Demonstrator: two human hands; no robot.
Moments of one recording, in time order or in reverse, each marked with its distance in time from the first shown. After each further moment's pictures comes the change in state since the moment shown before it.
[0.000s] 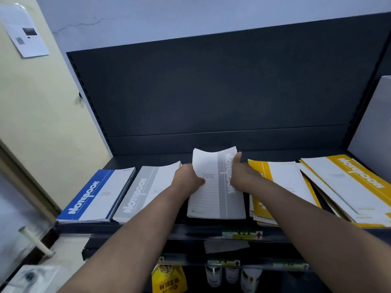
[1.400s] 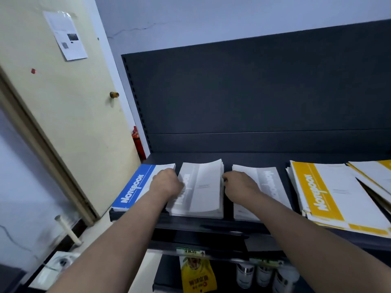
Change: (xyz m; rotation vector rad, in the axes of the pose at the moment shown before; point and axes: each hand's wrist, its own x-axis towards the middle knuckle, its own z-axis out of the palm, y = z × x) left_hand -0.025 -0.120 -0.112 0.344 0.085 -0.192; right_hand -0.029 -0.114 0.053 0.067 0.077 -0.204
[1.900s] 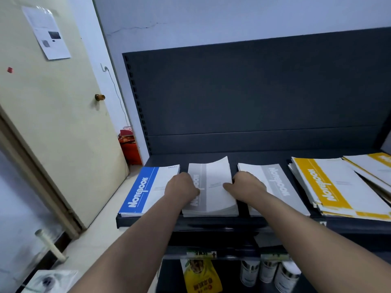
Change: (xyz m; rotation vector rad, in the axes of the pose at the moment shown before) left_hand 0.002 -0.012 0.008 -0.038 -0.059 0.160; right_hand -0.008 -0.032 0.010 0.088 0.040 0.268
